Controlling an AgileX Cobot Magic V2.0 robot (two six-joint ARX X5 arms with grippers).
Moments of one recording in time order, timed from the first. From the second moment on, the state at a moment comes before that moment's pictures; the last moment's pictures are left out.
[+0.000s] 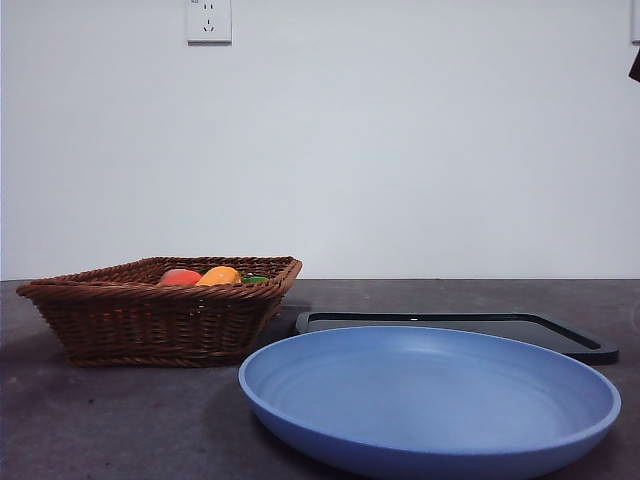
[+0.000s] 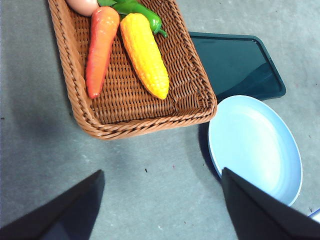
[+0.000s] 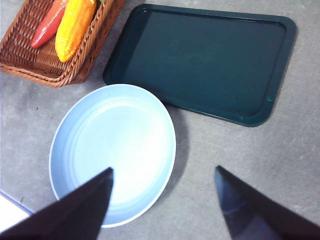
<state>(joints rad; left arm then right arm) -0.04 0.67 0.76 -0.82 0.50 -0.08 0.09 0.84 0.88 -0.91 -0.47 0.01</state>
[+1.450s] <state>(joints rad) -0.04 0.67 0.76 -0.80 0.50 -0.09 0.32 1.59 0.88 -0.61 -0.44 0.01</state>
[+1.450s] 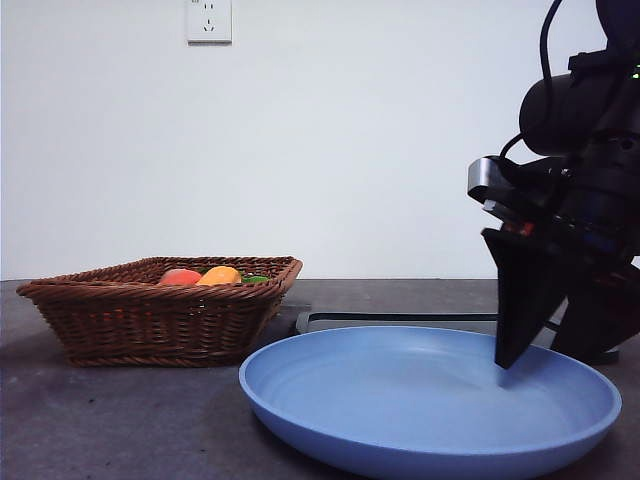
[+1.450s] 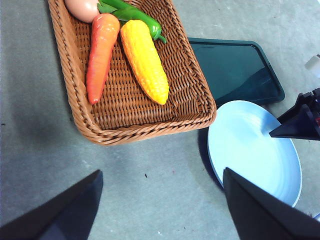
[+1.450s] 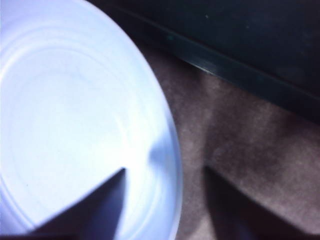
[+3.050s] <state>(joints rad) -0.43 1.69 1.33 -0.62 0.08 -0.12 0.09 0.80 0.88 -0.86 -0.43 0.08</state>
